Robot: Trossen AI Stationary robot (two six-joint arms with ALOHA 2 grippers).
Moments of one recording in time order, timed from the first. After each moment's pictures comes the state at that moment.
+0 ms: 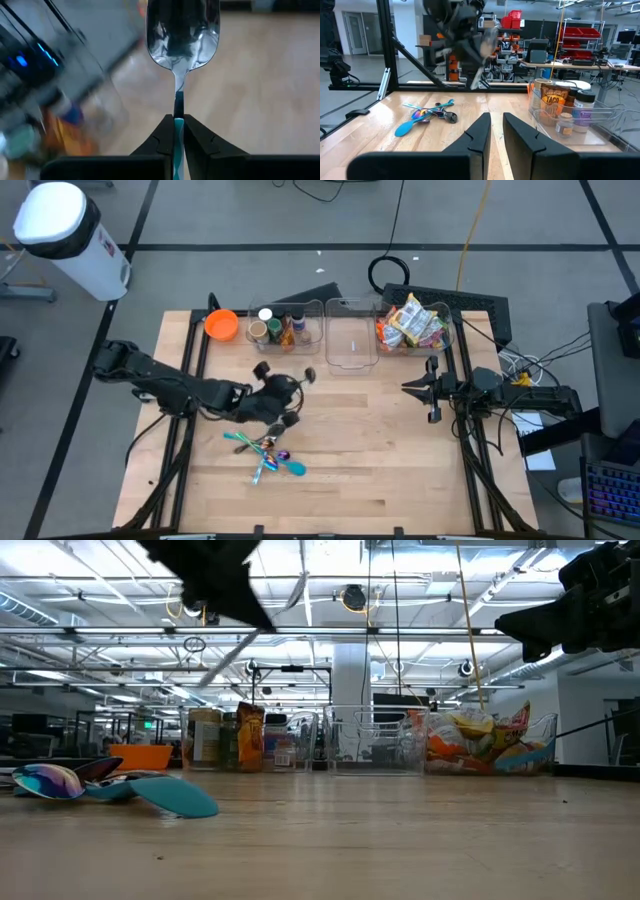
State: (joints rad) left arm -0.26 1.40 0.94 -0.24 -0.78 -0.32; right arm -0.04 0.01 0.01 0.07 0.00 -0.03
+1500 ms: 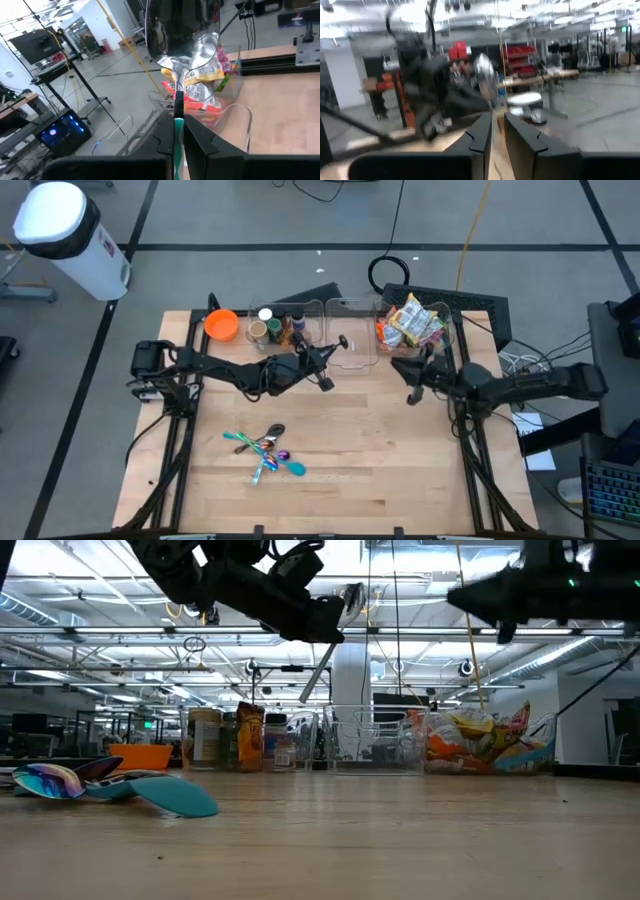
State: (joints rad) left arm 0.05 1.71 0.94 0.66 -0.60 0.31; right arm -0.04 0.68 0.13 0.80 0.31 0.08
